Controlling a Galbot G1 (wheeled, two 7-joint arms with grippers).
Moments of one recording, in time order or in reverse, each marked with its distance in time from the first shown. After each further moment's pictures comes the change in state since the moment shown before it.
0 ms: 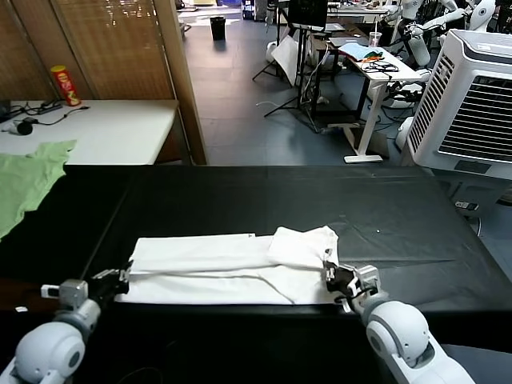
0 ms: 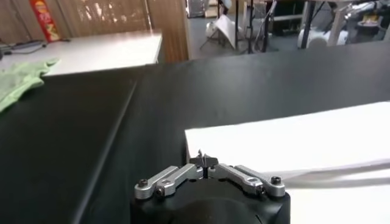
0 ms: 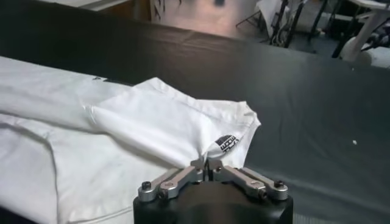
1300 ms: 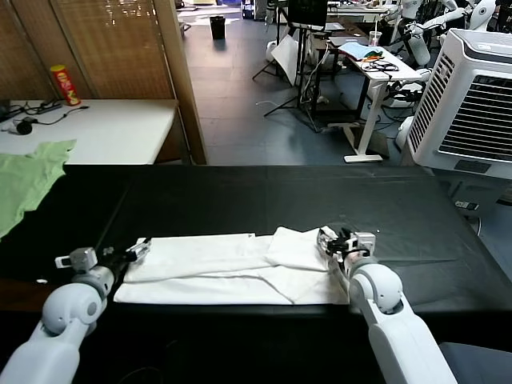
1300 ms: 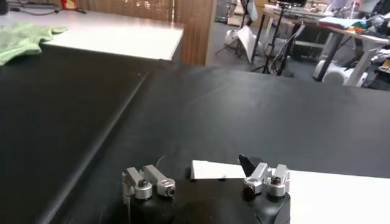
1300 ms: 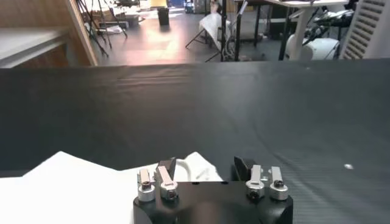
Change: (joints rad) left arm -0.353 -0.112 0.088 0.289 -0.143 0.009 -0.019; right arm 0.294 0.245 0.004 -0.406 -0.001 0.128 0.085
